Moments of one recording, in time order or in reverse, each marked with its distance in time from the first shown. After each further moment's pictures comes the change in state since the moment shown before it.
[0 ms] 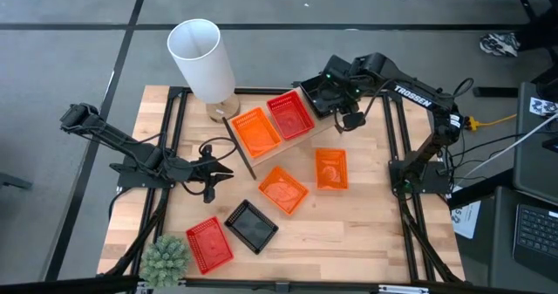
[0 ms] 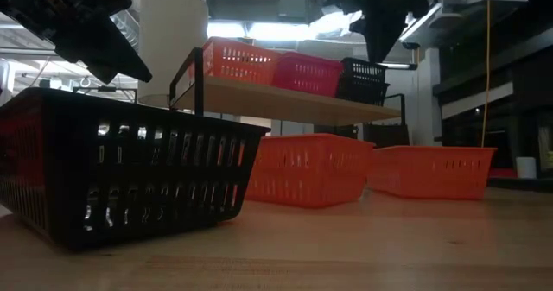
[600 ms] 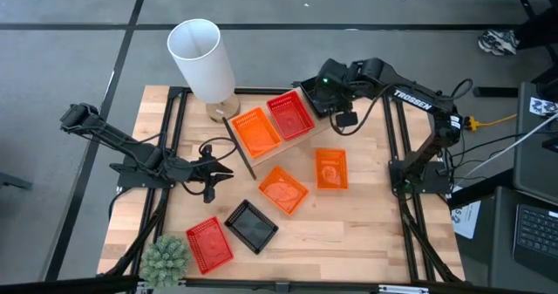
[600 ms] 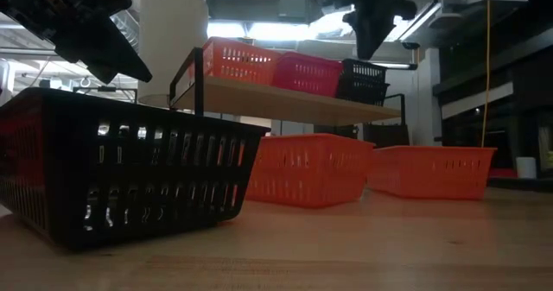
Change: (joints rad) left arm 0.000 0.000 0.000 0.000 0.000 0.001; right arm 0.070 0.000 -0.002 0.094 0.120 0.054
